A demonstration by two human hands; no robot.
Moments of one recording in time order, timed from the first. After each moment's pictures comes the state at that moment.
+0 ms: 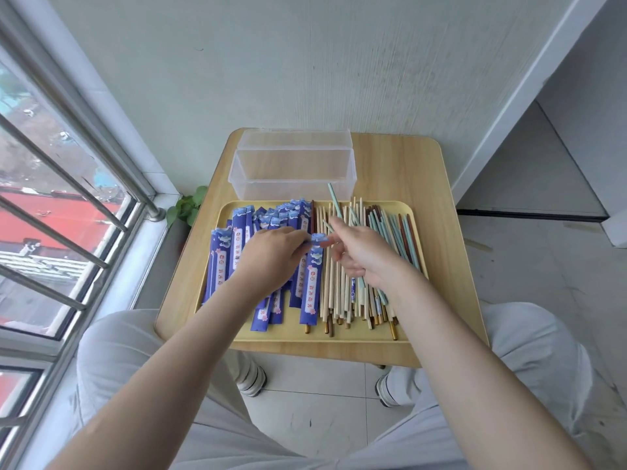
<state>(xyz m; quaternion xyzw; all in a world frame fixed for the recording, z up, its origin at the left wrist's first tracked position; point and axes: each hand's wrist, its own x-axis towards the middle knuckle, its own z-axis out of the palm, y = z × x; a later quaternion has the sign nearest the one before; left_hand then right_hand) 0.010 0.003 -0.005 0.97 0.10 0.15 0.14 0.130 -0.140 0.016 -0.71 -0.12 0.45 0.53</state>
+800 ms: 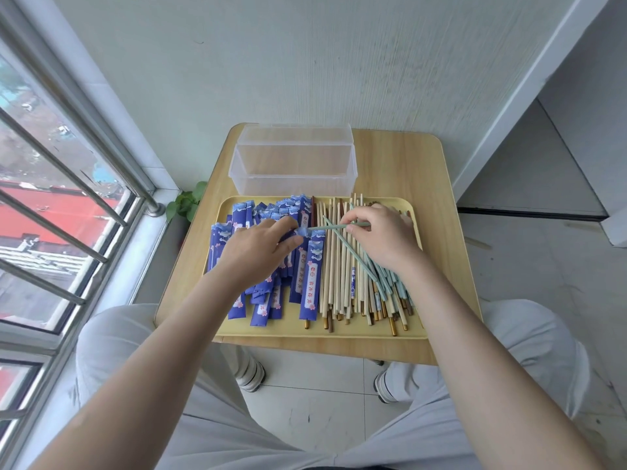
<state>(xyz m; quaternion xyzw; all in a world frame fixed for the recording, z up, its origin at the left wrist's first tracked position) -0.001 0.019 0.004 0.97 0.20 -0.01 0.13 0.153 -0.155 0.017 -0.89 -0.35 0.13 0.26</state>
